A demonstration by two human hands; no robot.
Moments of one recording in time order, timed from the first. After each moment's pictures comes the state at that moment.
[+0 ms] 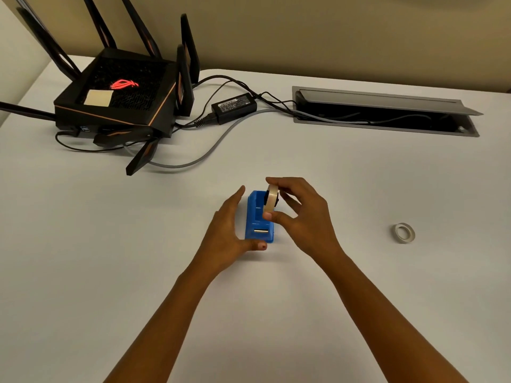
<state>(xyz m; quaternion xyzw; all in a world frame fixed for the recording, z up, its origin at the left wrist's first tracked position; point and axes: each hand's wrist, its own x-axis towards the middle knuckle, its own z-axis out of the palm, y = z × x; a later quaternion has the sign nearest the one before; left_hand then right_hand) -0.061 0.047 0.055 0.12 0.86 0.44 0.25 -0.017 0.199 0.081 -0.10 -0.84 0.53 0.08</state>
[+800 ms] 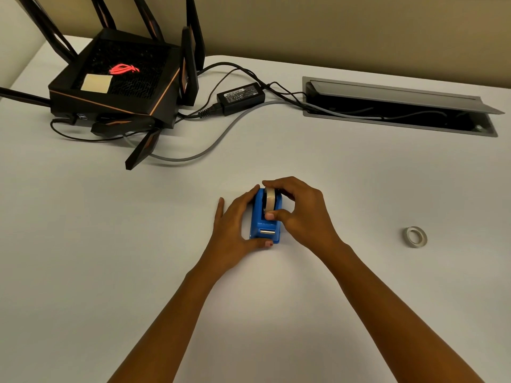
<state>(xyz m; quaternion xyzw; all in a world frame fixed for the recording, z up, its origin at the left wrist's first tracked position) -0.069 0.046 0.014 0.20 0.84 0.48 0.17 -0.043 0.202 0.059 -0.06 -0.89 0.45 0.04</state>
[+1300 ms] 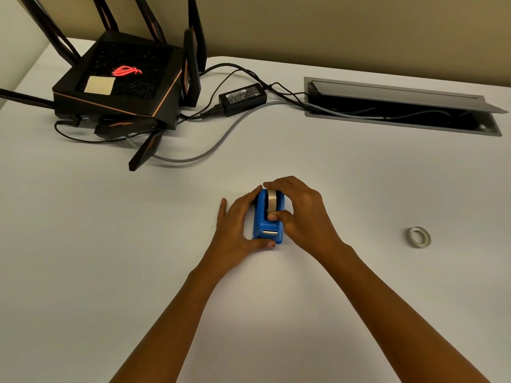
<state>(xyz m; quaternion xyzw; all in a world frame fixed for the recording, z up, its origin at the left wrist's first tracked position) -0.072 0.047 0.006 0.19 0.85 0.46 0.15 -0.046 0.199 0.057 -0.02 -0.93 0.36 0.05</state>
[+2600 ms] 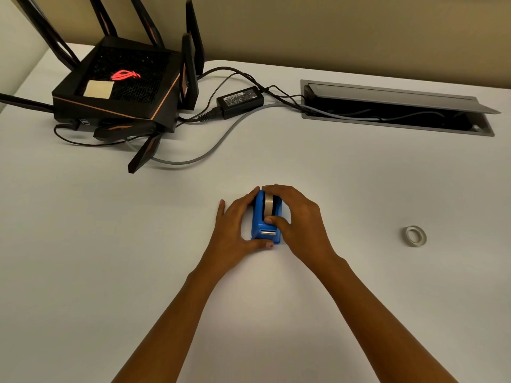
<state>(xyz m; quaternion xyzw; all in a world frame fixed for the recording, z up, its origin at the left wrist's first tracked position) -0.073 0.045 0.001 0.21 0.85 0.47 0.14 -0.030 0.188 0.048 -0.07 -0.90 0.42 0.09</state>
